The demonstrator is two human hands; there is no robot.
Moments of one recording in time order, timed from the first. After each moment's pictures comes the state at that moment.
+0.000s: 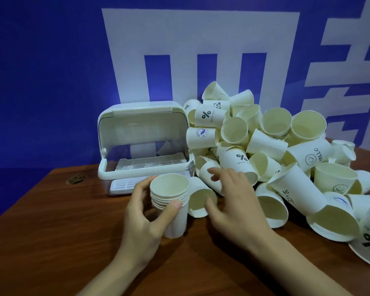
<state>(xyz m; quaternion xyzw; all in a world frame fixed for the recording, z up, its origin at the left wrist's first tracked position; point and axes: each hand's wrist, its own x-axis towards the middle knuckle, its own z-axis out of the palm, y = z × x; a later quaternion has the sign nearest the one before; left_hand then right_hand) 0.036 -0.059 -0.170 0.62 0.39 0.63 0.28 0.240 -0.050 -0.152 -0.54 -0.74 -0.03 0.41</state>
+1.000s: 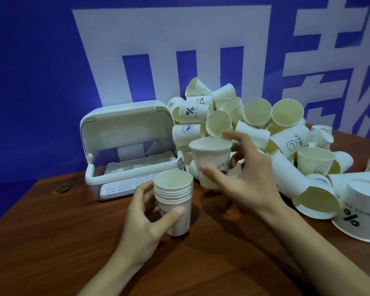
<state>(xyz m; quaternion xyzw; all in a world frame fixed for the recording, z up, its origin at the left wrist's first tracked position) 0.039 -0.052 -0.176 0.65 0.39 0.56 0.34 0.268 -0.056 -0.113 -0.50 -0.64 0.01 0.58</state>
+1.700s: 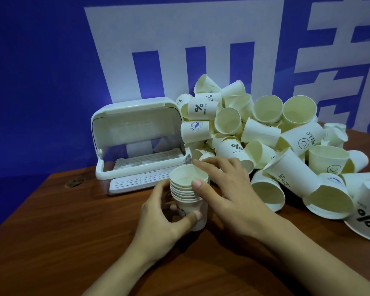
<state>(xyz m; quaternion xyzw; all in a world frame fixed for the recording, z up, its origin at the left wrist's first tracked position) 0.044 -0.058 -0.174 0.70 0.40 0.52 0.29 0.236 -0.069 -0.129 -0.52 -0.77 0.03 0.38</state>
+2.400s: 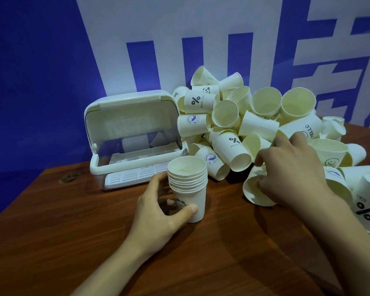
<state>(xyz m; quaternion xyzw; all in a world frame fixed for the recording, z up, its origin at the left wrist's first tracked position) 0.043 -0.052 -0.179 0.70 0.43 0.49 0.28 0.293 -0.081 -0.087 -0.76 -0.61 -0.18 0.10</state>
